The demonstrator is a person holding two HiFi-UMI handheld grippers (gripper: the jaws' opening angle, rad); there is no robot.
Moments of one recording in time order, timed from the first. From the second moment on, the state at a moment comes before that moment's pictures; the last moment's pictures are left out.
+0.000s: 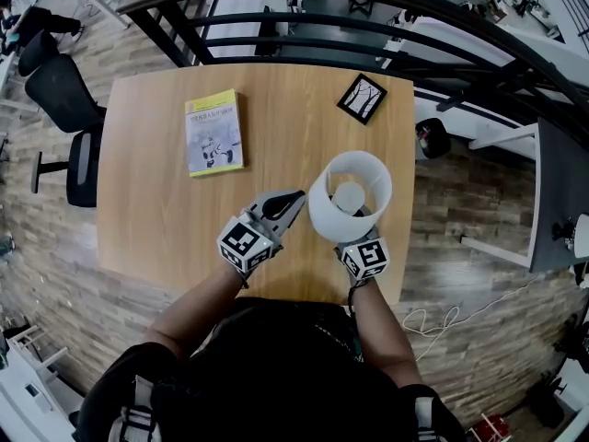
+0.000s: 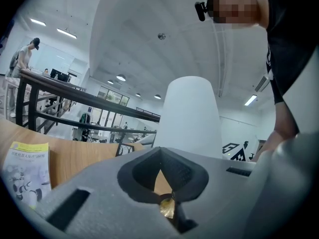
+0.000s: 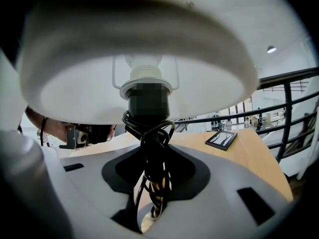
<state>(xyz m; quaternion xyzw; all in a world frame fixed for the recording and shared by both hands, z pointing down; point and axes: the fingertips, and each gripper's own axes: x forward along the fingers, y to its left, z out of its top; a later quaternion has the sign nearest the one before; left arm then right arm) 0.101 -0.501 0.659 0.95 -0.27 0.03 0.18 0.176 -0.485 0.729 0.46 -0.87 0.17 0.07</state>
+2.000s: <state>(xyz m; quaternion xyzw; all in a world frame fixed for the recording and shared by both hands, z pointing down) 0.045 -0.404 0.603 0.96 -0.25 0.02 0.13 0.201 -0.386 0.748 0.55 -0.81 0.16 0.10</state>
